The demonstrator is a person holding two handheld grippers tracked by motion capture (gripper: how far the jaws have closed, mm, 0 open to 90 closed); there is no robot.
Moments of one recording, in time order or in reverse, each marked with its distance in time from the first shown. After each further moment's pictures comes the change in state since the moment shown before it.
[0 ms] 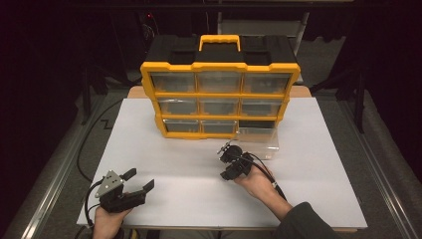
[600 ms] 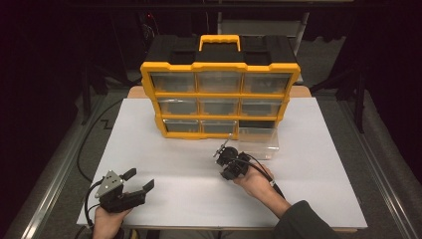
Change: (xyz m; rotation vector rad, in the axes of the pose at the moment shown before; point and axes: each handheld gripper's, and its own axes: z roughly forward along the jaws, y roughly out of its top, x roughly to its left) left arm 0.000 0.000 0.000 -0.003 0.002 0.002; right arm 0.008 0.005 0.002 0.033 -0.051 -0.107
